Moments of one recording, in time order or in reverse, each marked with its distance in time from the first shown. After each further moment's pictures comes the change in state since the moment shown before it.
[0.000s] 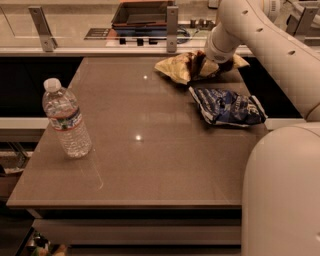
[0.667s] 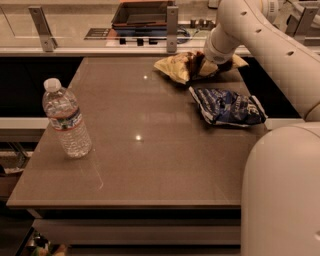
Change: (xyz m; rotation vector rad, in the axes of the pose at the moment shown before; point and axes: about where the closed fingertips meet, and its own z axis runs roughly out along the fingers) arm -0.001 0.002 0.003 -0.005 0.000 -0.001
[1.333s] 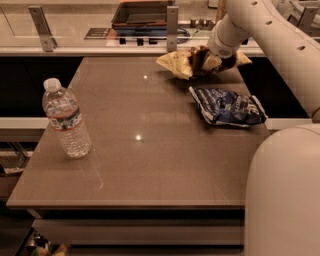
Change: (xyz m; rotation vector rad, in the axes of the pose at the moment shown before) arm 0.002 -0.010 -0.025 0.010 -0.025 0.023
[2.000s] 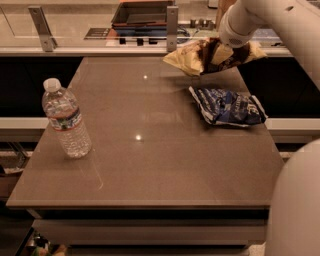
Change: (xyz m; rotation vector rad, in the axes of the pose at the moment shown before) arm 0.004 -0.009 -0.057 0.070 0.038 0.019
